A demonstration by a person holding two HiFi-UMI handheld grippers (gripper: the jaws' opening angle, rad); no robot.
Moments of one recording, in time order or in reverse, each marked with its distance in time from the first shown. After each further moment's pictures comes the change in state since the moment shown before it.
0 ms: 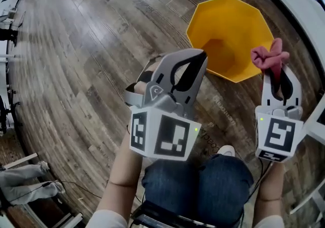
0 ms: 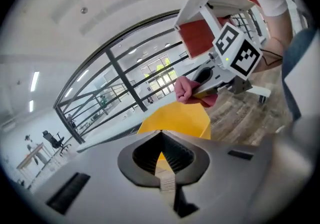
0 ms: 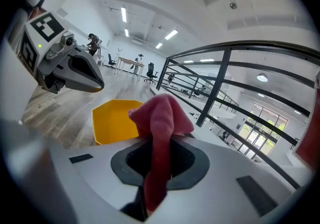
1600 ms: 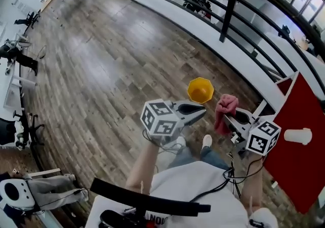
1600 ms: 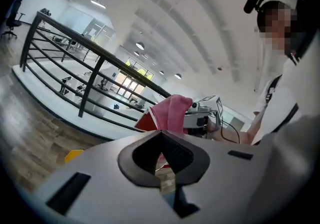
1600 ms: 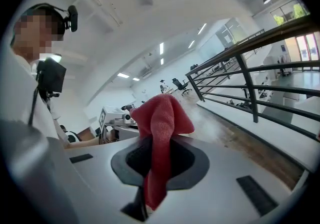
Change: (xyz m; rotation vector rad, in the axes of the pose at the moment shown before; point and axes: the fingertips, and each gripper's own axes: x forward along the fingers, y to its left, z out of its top) left arm -0.372 0.162 0.463 -0.842 -0.159 -0.792; right arm -0.405 -0.102 0.500 0.670 -0.036 0.739
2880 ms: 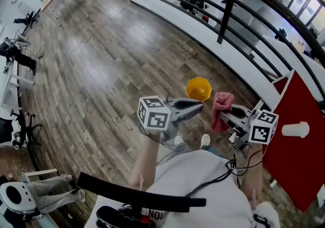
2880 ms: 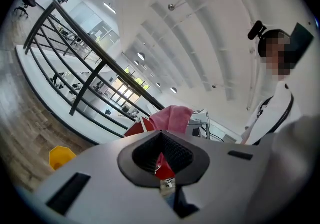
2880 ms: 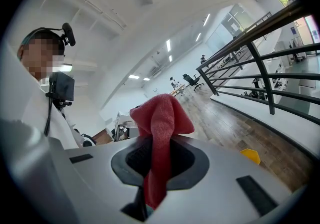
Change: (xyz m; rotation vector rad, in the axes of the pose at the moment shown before) left arm -0.025 -0.018 0.009 -0.103 -0.164 -0.097; right arm 0.001 0.034 -0.001 0.039 0.029 0.173
